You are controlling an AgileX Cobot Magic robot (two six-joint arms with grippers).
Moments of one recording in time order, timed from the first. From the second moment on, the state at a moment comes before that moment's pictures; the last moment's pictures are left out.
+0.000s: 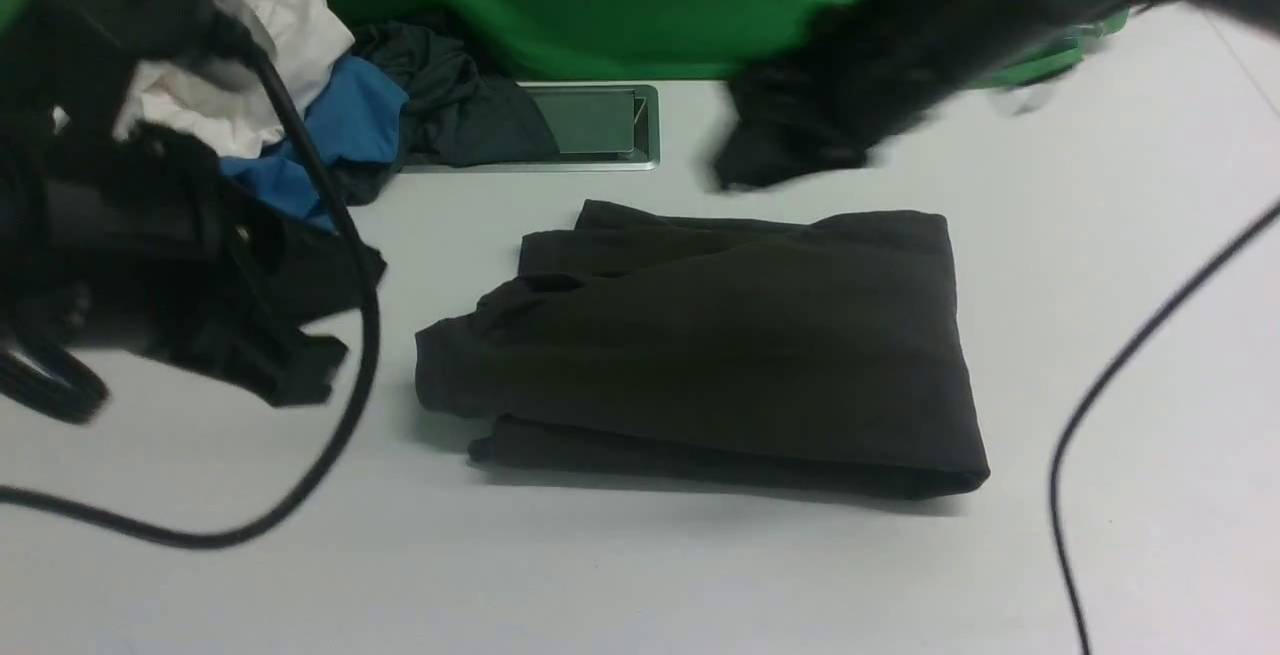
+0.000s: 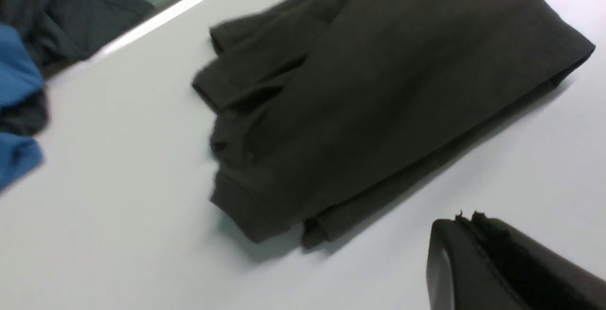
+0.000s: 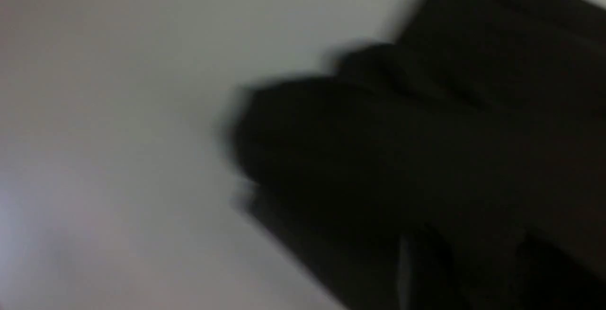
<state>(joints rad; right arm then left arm) 0.33 1.85 -1.61 0.41 1.02 -0.15 -0.25 1.00 -0.93 -0.37 0.81 0.57</state>
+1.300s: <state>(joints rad) 0.35 1.10 -0.97 -0.06 0.84 0.20 -0.25 0.00 -0.27 -0.54 0.43 0.67</state>
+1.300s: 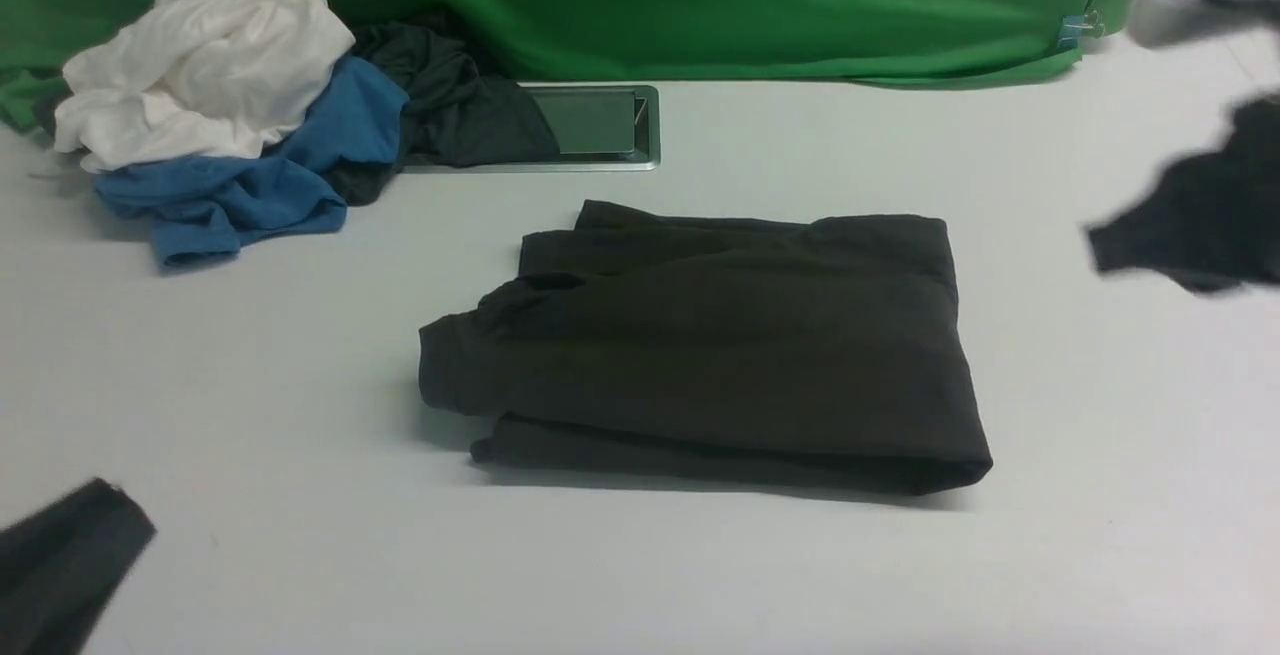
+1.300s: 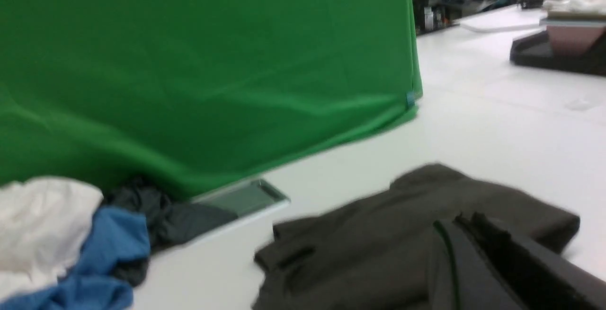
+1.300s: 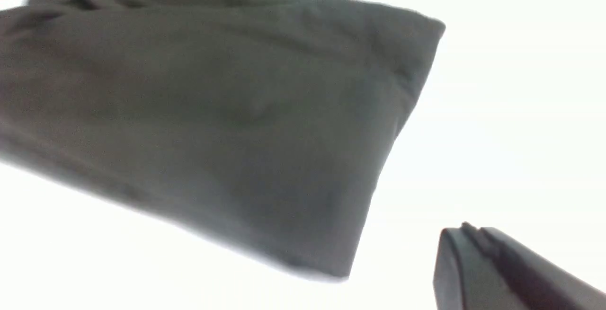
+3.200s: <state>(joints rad) 0.11 0.01 0.01 -0.16 0.14 0.18 -0.25 0.00 -0.25 -0.42 0.42 0.68</state>
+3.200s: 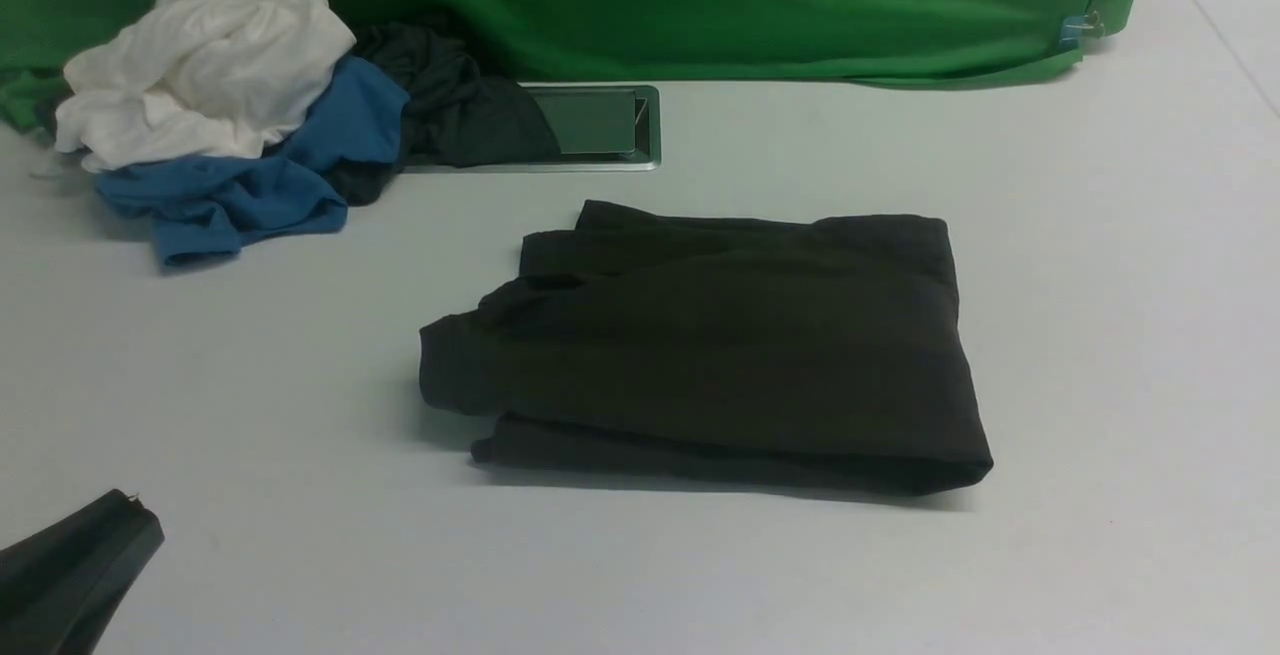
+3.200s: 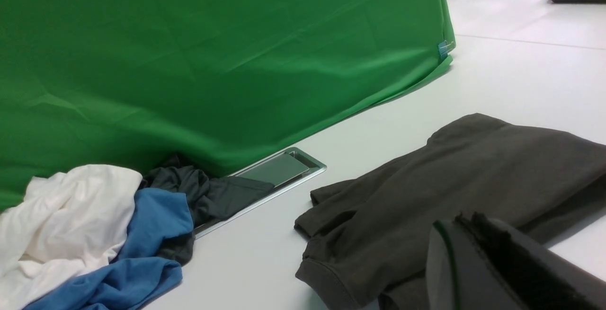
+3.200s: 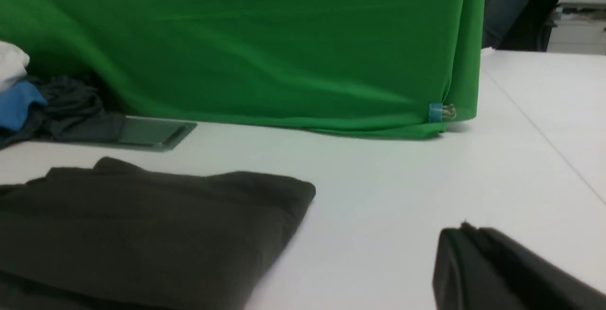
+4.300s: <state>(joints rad) 0.07 0.00 0.01 -0.07 0.24 -0.02 -0.25 0.00 -0.25 -0.42 0.42 0.68</state>
